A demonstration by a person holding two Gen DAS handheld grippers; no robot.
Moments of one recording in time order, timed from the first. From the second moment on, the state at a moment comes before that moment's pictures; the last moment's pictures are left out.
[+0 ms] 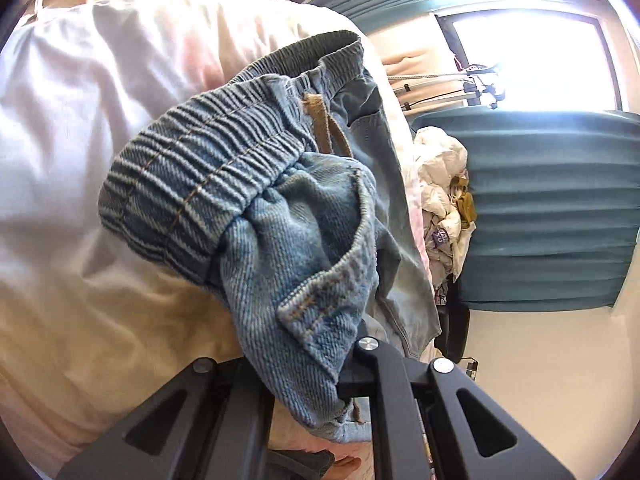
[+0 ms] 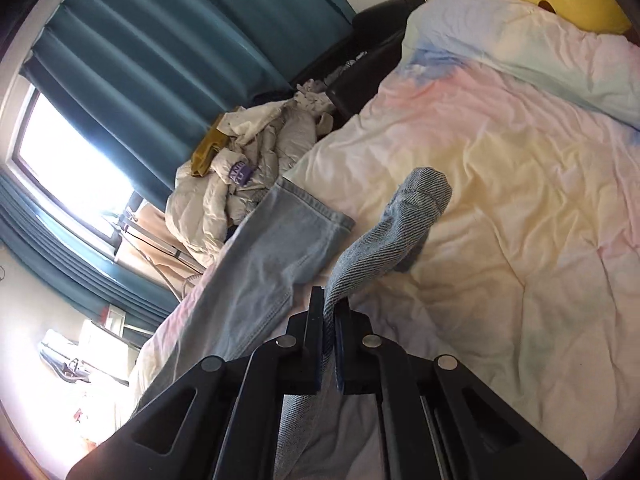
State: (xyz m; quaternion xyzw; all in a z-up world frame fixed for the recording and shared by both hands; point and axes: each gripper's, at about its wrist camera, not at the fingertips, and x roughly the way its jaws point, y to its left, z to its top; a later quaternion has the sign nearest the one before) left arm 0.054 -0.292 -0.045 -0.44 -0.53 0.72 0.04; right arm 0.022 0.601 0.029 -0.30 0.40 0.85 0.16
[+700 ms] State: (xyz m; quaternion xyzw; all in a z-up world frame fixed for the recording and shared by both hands) left arm -0.146 -0.282 0.017 -0.44 -0.46 0.77 -0.01; right arm -0.143 0.601 0.068 -0.28 0.36 0.86 0.21
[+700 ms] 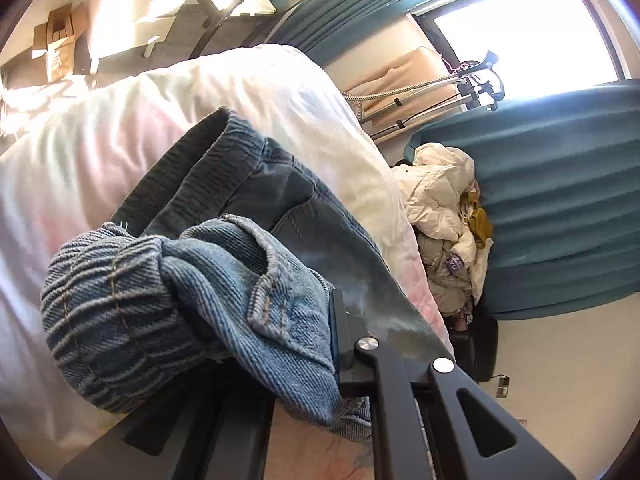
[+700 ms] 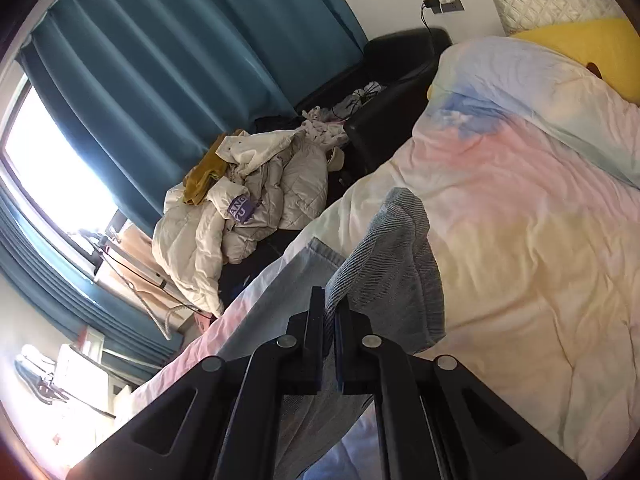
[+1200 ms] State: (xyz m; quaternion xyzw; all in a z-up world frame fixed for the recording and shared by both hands) left arm -0.357 -0.238 -0.078 -0.47 -0.35 0.80 -0.12; right arm -0.373 0.594 -0.070 -0.37 0.24 0.87 0.23
